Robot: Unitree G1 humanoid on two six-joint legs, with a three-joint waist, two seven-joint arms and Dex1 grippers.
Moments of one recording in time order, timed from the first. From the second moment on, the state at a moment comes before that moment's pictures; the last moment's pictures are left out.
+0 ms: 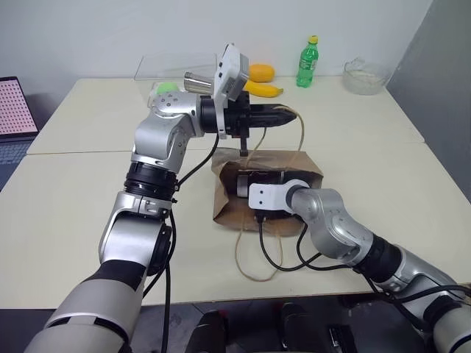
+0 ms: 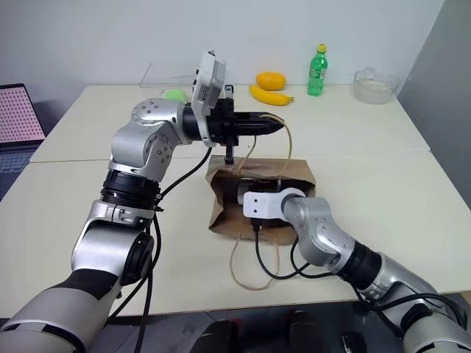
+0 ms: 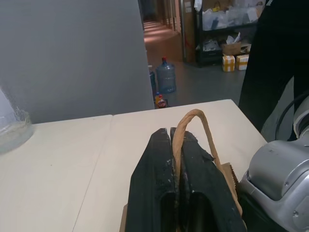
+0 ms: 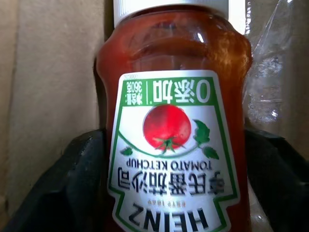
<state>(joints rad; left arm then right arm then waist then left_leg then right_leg) -1.14 0.35 -0.08 0.44 -0.38 0.33 -1.29 -0.76 -0.49 0.81 -0.16 -0.58 0.76 0.67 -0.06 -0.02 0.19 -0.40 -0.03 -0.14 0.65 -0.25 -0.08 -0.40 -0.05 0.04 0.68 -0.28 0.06</state>
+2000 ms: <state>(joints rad) -1.17 0.37 -0.07 0.66 -0.26 0.16 -1.27 -0.45 -0.99 0.14 0.06 -0.06 0.39 0.86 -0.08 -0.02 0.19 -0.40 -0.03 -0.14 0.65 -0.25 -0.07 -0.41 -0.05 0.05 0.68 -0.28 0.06</state>
